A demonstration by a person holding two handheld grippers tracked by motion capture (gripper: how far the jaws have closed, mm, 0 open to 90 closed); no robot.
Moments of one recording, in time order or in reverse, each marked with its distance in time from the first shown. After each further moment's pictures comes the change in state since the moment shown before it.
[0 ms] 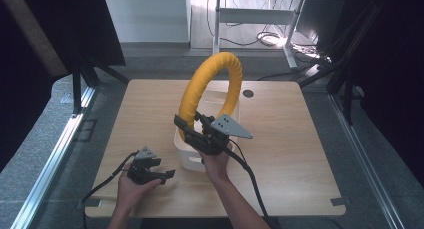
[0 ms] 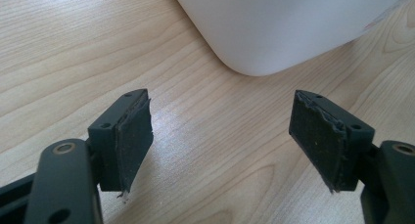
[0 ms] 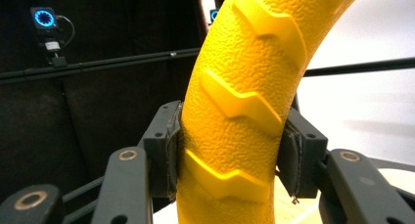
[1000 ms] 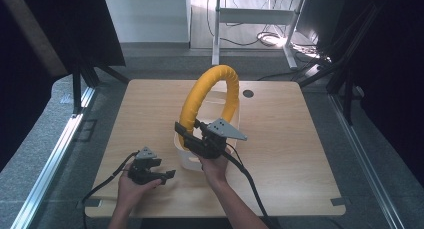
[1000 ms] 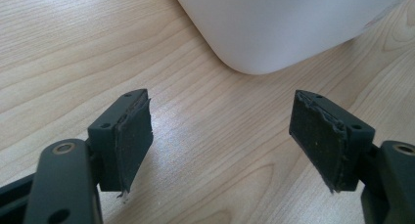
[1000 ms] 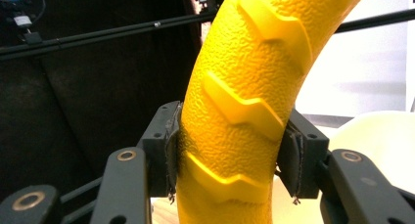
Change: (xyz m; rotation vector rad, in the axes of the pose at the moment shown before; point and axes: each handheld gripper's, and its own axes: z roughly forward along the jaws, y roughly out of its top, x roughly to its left) left arm 0.000 0.000 0.001 0.010 -0.005 0.003; right arm -0.004 -0.023 0.003 0.118 -0.057 0.055
